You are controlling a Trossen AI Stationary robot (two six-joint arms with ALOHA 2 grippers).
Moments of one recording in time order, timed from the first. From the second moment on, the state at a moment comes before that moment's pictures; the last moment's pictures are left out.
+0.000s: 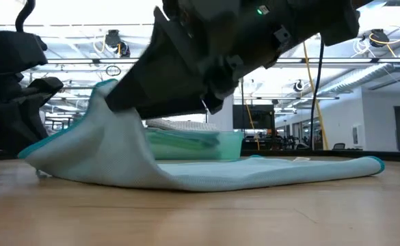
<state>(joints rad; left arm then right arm) -0.73 1.55 0.55 -0.15 -0.66 -0.40 0.45 2.11 1.22 0.34 0.37 0.36</state>
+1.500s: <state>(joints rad) -0.60 1.41 0.57 0.03 -0.69 -0.59 0.53 2.29 1.33 0.55 0.44 0.05</state>
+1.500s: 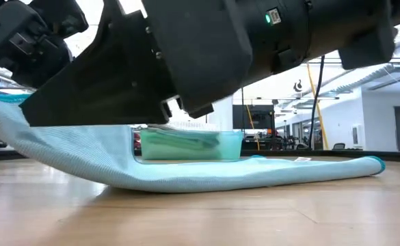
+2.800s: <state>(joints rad) -0.34 1.41 0.58 0.24 -0.62 -0.57 0.58 2.15 1.33 0.42 0.79 -0.10</state>
